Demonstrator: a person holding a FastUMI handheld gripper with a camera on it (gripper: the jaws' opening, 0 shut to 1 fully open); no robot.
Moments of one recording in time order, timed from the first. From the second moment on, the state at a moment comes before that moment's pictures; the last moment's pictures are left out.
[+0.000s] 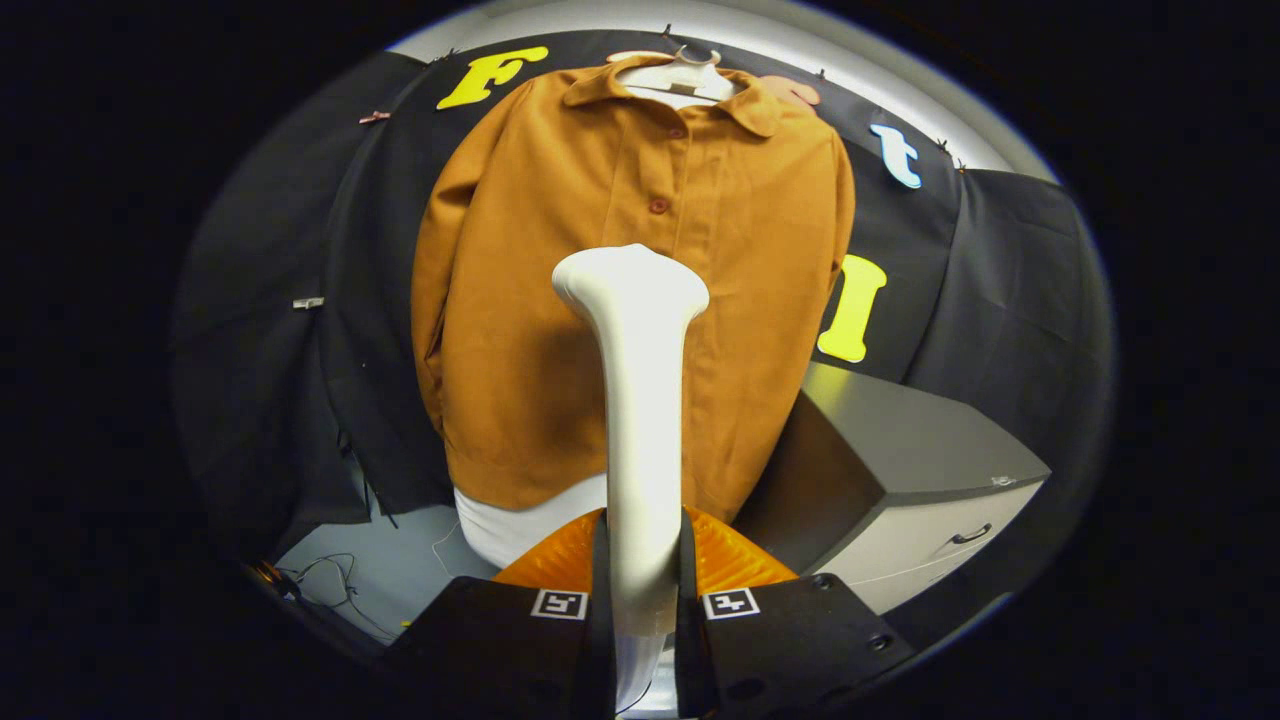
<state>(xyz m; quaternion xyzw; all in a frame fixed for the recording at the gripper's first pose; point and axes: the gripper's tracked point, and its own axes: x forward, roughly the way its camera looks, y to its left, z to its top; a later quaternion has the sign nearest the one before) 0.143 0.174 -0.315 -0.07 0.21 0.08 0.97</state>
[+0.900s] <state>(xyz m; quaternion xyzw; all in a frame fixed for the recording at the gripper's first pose) 0.164 0.039 -0.112 0.00 0.07 0.00 1.00</state>
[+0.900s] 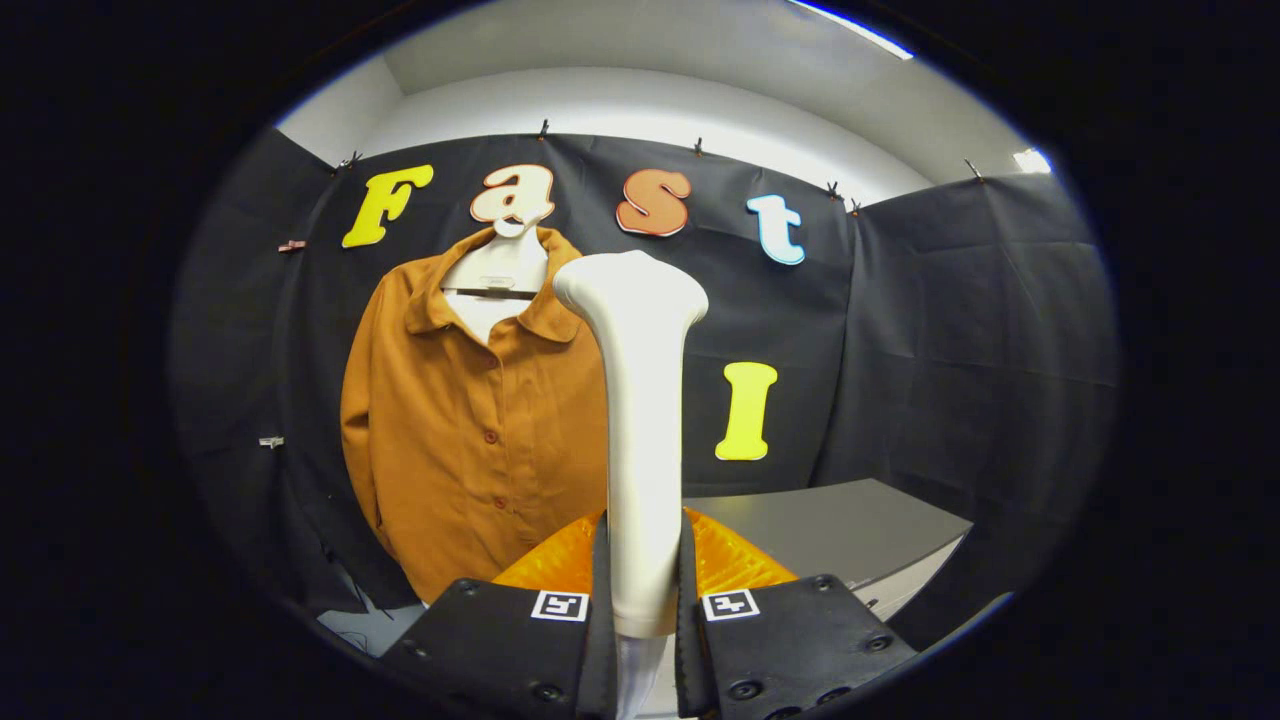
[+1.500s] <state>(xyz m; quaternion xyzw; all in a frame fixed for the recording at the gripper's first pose) 0.158 0.029 -0.035 0.02 0.02 0.01 1.00</state>
